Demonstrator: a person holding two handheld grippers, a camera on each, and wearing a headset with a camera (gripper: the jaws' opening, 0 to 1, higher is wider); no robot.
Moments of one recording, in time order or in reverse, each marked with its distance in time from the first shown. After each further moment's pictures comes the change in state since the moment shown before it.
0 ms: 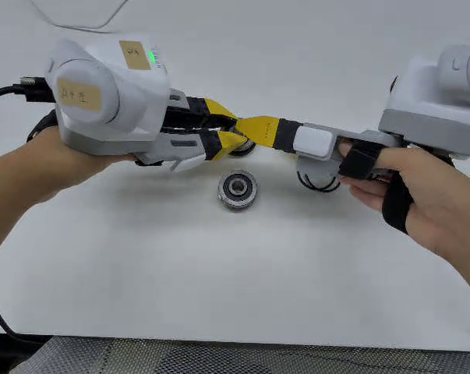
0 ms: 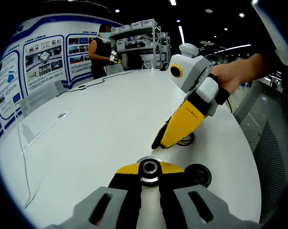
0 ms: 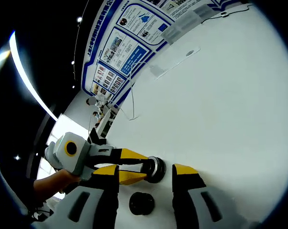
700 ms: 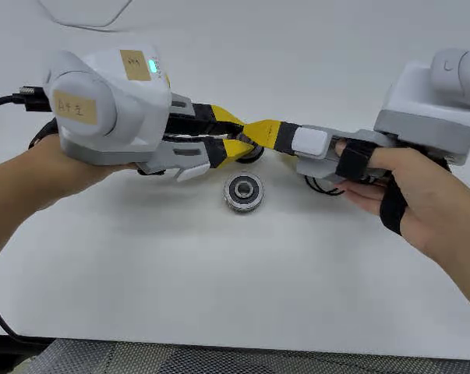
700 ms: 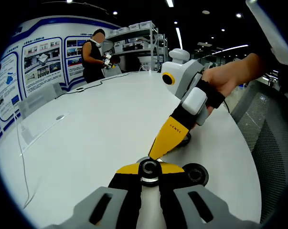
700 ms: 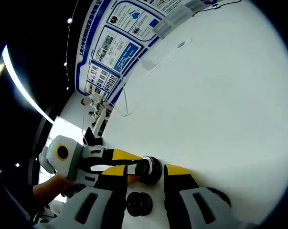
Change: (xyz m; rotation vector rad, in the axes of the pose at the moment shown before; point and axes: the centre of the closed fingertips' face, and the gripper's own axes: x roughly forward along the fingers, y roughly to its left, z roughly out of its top) left arm 0.001 -0.004 0.000 0.013 -0.019 -0.014; right arm 0.009 -0.004 -0.013 0.056 0.042 -0.033
